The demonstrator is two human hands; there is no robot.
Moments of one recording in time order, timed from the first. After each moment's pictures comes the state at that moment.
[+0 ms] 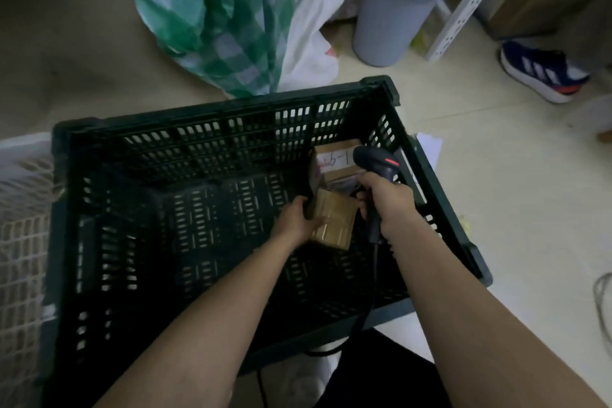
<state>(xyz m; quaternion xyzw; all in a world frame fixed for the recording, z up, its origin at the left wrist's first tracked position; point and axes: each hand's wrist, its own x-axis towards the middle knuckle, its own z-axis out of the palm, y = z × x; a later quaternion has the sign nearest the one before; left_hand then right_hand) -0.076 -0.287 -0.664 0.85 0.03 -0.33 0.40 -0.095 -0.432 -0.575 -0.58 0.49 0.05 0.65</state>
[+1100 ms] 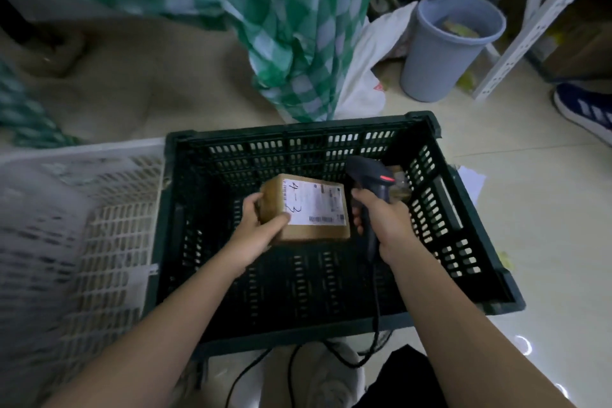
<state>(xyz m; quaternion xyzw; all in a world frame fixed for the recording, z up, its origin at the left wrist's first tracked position) -0.111 -0.160 -0.572 0.75 0.18 -0.24 0.59 -0.109 -0.368 -0.538 -0.60 0.38 0.09 0.70</state>
